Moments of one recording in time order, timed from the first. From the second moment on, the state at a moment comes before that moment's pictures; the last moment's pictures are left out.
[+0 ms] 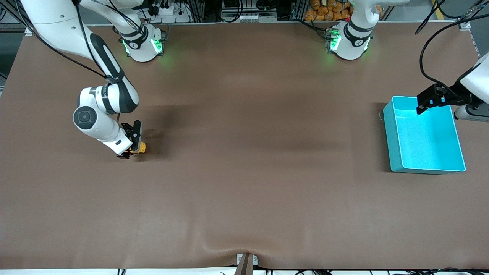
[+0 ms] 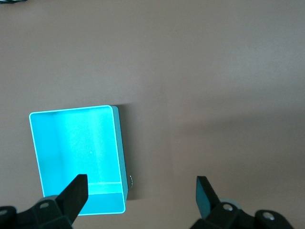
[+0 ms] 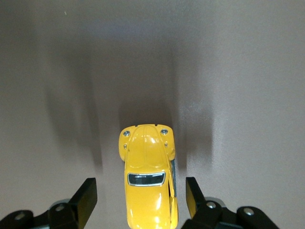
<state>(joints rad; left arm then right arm) -0.05 0.07 -0.02 -1.48 0.02 1.60 0.10 0.07 0.38 -0.01 -2.23 -0.10 2.55 -1.43</state>
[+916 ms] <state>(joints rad) -0.03 0.07 -0.02 -1.48 0.02 1.62 0.10 0.08 0.40 -0.02 -2.24 -0.10 2.57 -1.43</state>
